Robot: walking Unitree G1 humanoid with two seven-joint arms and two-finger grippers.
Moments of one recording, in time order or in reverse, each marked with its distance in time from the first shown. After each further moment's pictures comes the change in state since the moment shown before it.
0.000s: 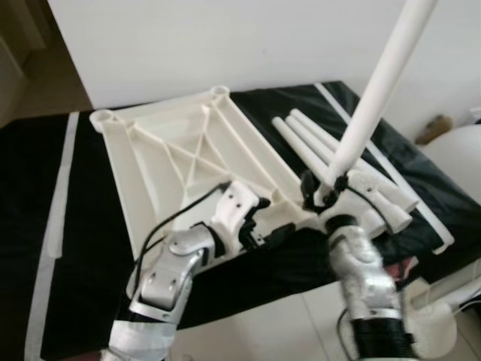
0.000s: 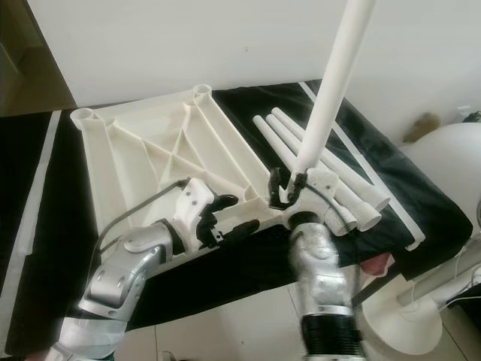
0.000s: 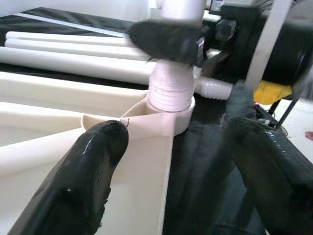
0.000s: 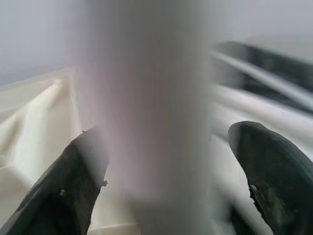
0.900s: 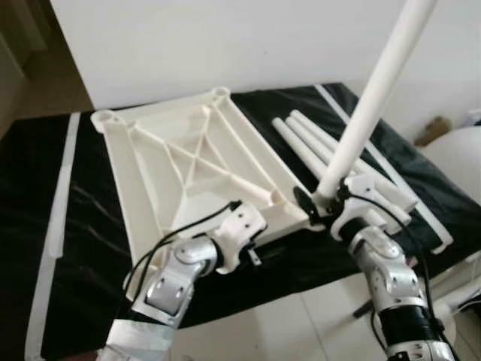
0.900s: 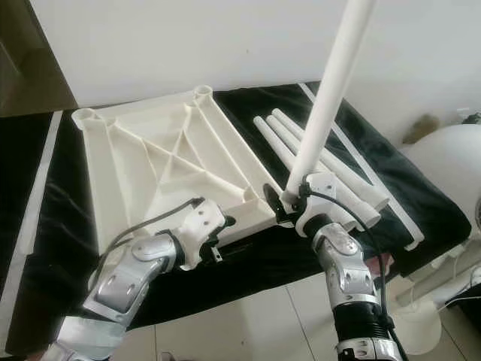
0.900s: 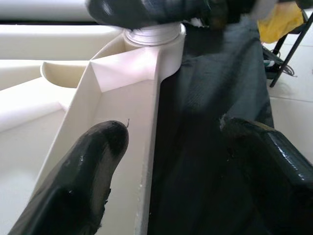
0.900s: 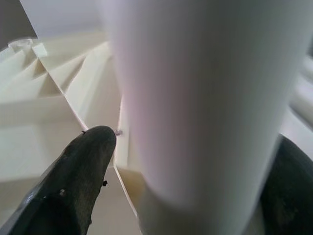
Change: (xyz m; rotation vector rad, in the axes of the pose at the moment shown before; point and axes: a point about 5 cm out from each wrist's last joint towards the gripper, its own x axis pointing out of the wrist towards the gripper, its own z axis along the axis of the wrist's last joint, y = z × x) left arm 0.004 -0.002 -0.031 0.104 0.208 -0.027; right arm 0.003 -0.007 -0.032 -0.061 0.148 0.374
